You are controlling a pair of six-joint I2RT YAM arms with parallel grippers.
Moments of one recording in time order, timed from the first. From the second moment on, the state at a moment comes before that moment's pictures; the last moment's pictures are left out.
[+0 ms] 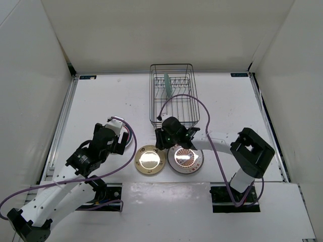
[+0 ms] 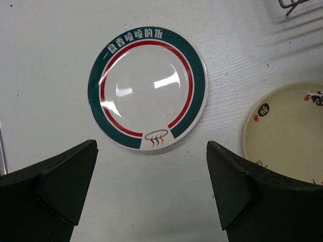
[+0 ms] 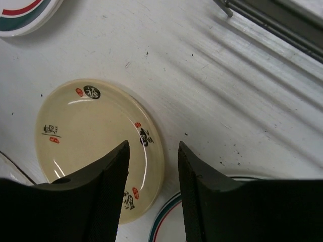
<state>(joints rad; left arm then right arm) -0.65 0.65 0.66 -0.68 -0.44 -0.05 0.95 1.65 0.90 -0.04 -0.05 0.47</state>
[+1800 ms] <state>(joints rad) -0.65 0.60 0.66 -0.69 -0.42 -0.05 0.66 2.39 2.14 -0.25 0.52 -0.15</state>
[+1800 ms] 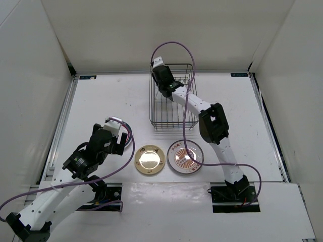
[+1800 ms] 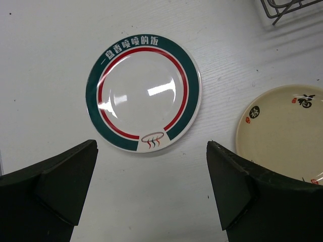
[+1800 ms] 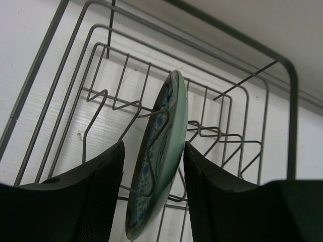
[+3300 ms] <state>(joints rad) -0.65 0.61 0.66 -0.69 -0.45 -0.05 0.68 1.84 1.85 -0.26 0.72 -0.20</state>
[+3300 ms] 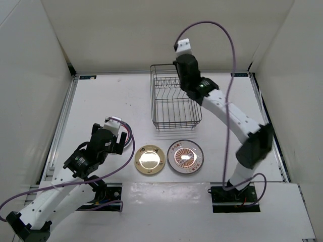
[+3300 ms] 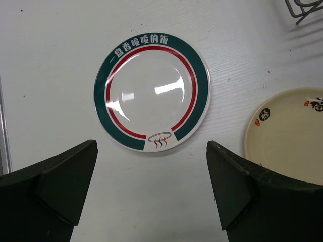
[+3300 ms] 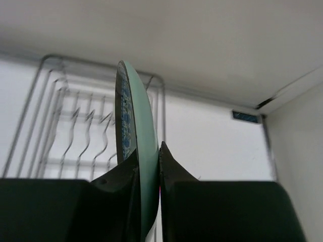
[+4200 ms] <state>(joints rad) -0.65 0.63 0.65 -0.68 -0.45 -0.05 0.75 1.27 0.61 0.21 -0.55 0.50</state>
